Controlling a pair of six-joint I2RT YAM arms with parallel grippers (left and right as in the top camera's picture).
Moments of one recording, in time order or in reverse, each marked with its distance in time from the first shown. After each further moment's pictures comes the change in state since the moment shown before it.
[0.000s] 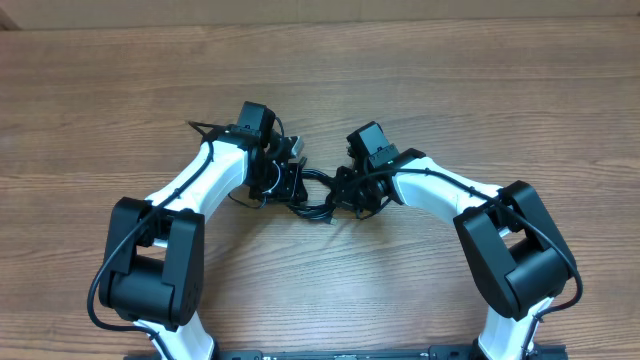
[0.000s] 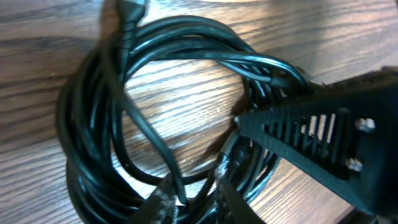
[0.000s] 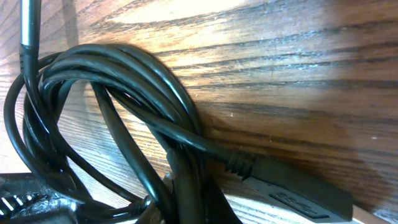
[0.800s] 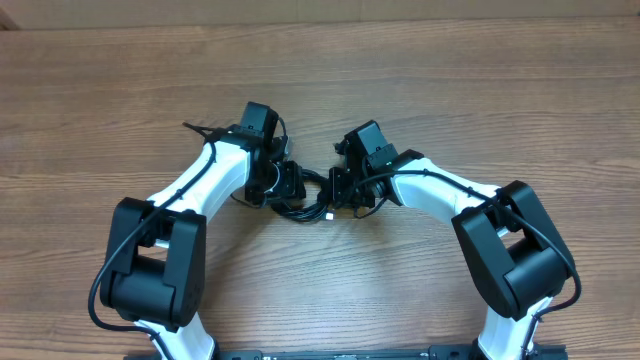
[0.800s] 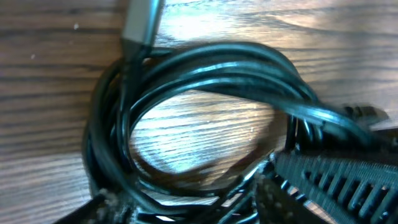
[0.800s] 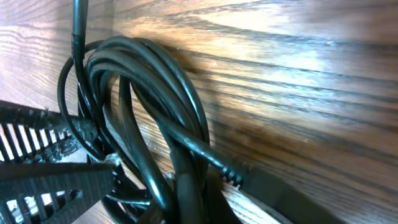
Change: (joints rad) left arm -0.008 0.000 0.000 0.003 -0.173 -0.188; right arm 0.006 0.002 -0.004 0.076 -0.065 -0.185
